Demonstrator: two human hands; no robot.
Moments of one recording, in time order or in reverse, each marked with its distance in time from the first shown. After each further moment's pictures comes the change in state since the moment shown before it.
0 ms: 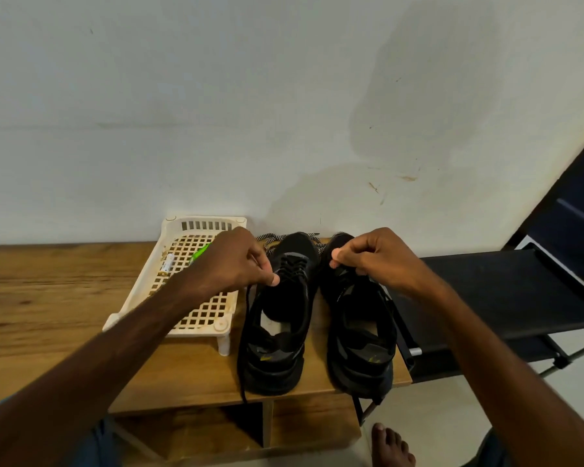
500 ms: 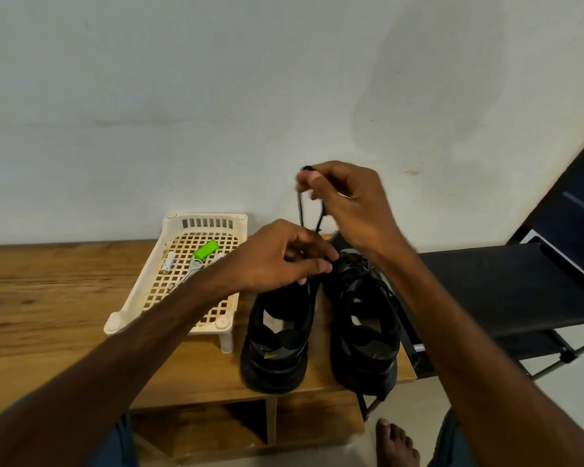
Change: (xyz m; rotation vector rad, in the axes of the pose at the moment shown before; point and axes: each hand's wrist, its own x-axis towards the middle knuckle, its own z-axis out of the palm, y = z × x) left_hand -0.002 0.038 0.009 -0.329 -0.207 0.355; right_hand 0.024 -0.069 0.022 0.192 0.306 -0.399
